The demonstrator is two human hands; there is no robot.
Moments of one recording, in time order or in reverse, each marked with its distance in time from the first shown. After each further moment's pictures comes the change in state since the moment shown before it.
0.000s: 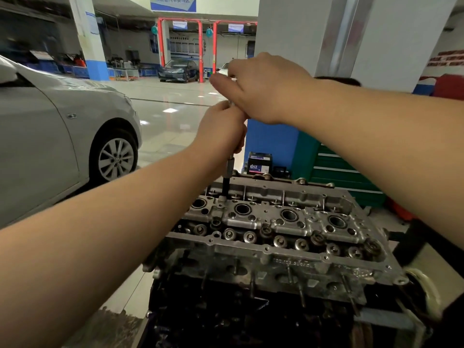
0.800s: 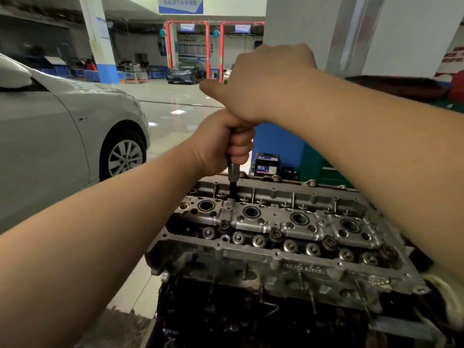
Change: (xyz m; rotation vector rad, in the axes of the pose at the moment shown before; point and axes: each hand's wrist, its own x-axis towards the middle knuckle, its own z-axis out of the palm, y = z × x) left_hand 0.013 -0.011 -0.026 -0.195 -0.394 -0.103; right_hand 0.011 -0.032 0.001 -0.340 0.090 0.184
